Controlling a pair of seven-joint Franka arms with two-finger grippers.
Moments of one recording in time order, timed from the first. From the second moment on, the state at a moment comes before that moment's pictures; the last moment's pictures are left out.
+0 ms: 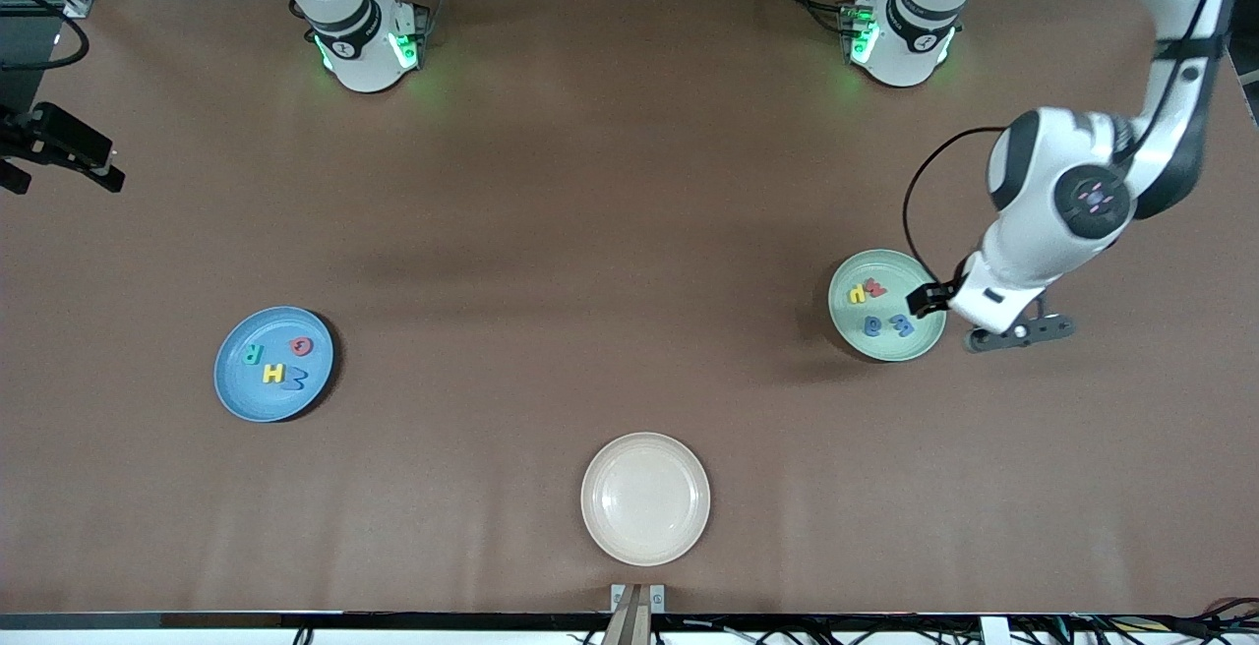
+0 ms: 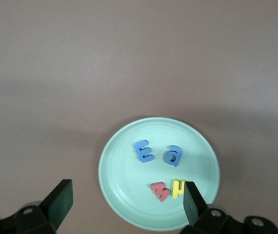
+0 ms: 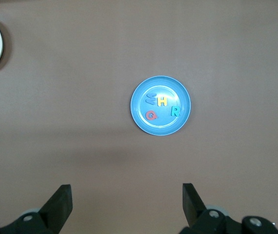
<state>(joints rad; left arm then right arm) -0.08 0.18 -0.09 -1.96 0.11 2.14 -0.36 0.05 0.01 -0.08 -1.44 0.03 1.49 -0.02</state>
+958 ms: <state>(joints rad) -0.07 0.13 -0.09 -1.45 0.06 1.55 -0.34 0.05 0.01 -0.08 -1.44 0.03 1.49 -0.02</state>
